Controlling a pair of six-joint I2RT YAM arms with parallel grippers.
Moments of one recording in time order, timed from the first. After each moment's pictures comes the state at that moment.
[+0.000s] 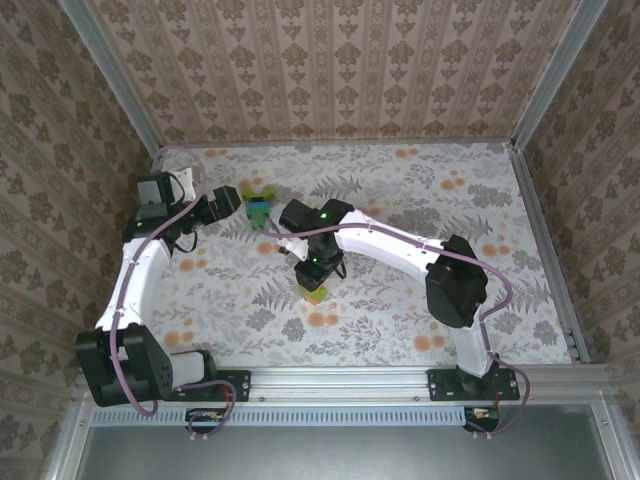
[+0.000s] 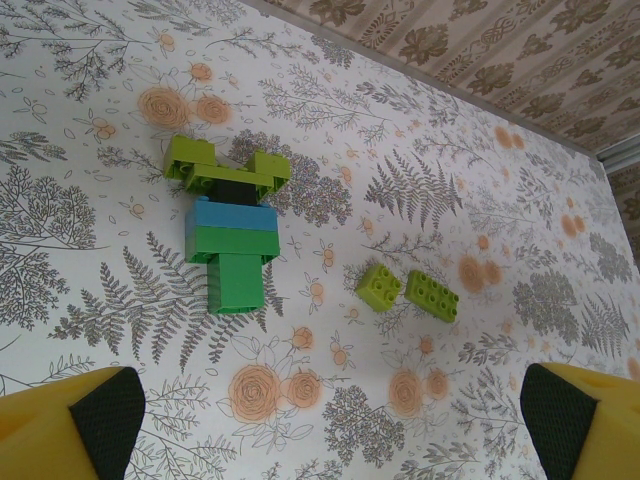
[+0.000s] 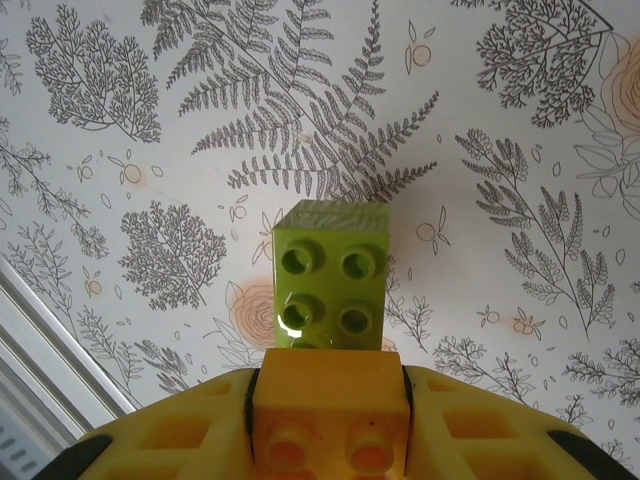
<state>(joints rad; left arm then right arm) 0.05 1.25 1.02 -0.46 0.53 -0.30 0.89 2.01 1.78 -1.17 -0.14 0.00</state>
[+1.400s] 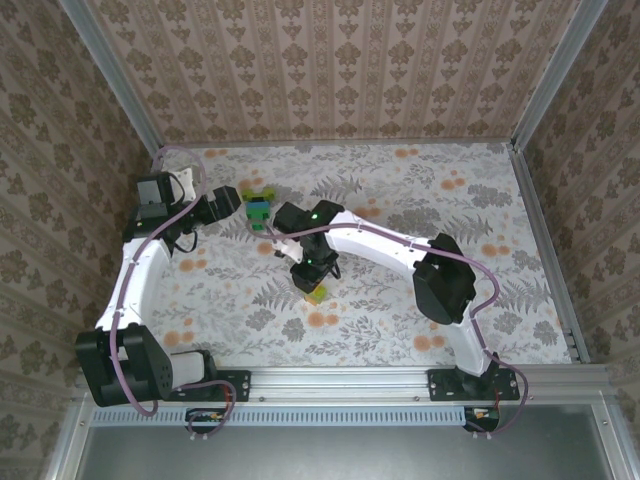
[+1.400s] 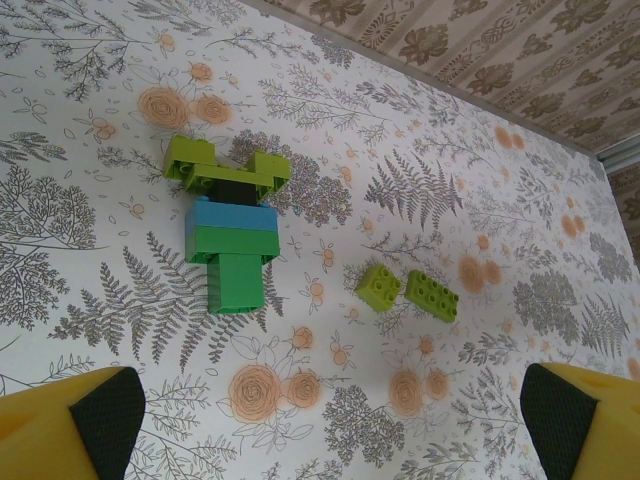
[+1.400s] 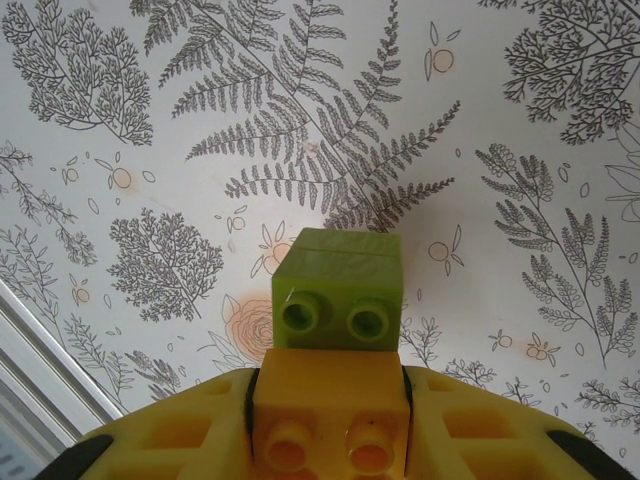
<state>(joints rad) 0.05 1.25 1.02 -0.46 0.53 -0.30 0.91 2.09 1.84 -1.20 -0.14 -0.02</state>
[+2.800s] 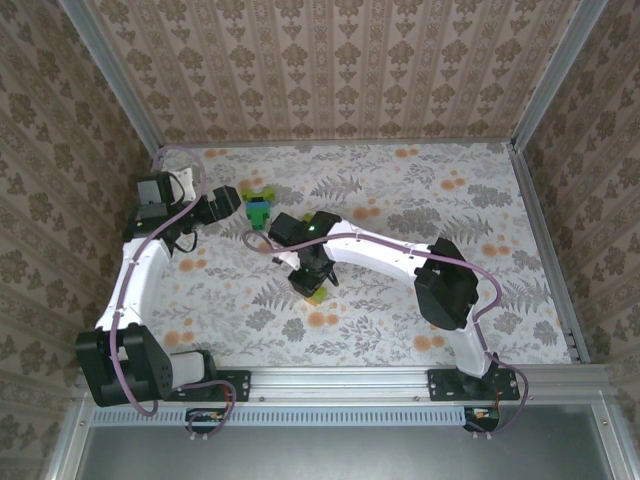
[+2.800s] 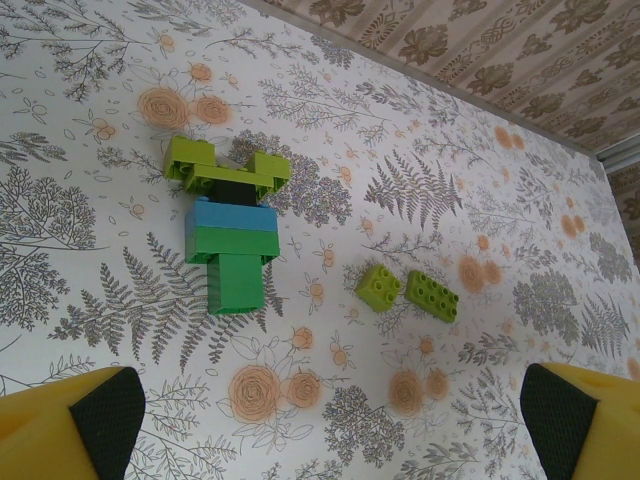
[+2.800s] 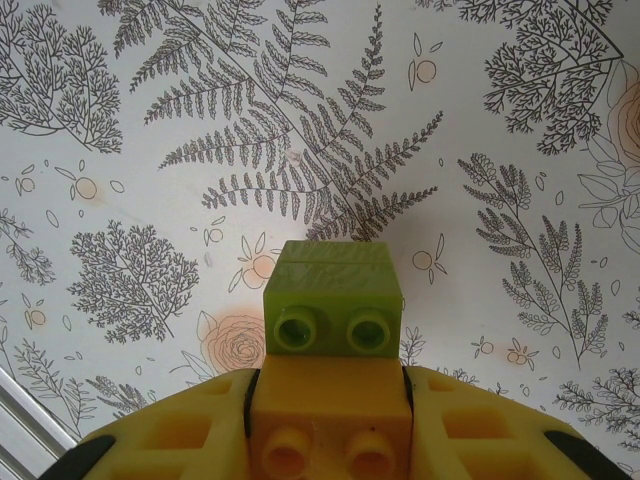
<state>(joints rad) 0.05 1.25 1.02 -0.46 0.53 -0.30 0.95 2.07 1.76 -1.13 -0.03 0.00</state>
